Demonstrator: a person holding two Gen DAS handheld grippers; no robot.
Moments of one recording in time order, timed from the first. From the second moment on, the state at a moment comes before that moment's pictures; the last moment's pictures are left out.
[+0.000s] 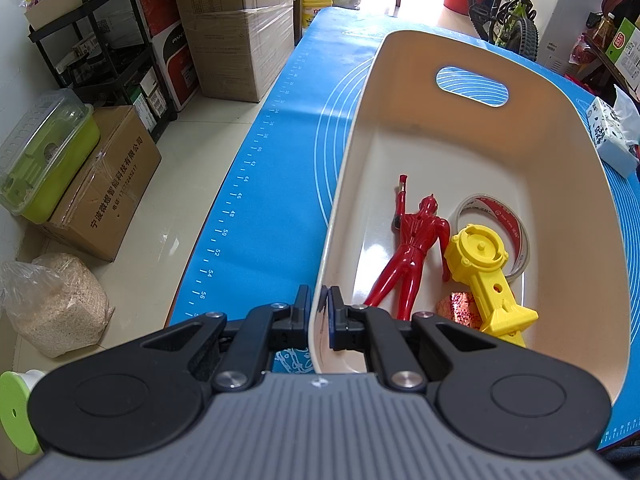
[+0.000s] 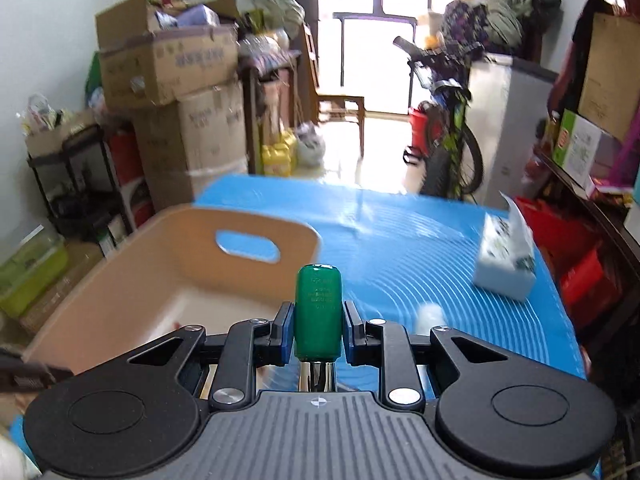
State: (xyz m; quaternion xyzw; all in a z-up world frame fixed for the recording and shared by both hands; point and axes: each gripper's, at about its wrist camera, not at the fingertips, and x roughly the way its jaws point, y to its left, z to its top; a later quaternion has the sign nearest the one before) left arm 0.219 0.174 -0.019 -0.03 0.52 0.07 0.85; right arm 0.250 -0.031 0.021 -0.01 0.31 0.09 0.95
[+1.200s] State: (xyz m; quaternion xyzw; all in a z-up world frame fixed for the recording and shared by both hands) left arm 0.220 0.173 -0.018 -0.03 0.52 0.07 0.85; right arm 0.265 0.080 -0.034 -0.08 0.45 0.22 0.86
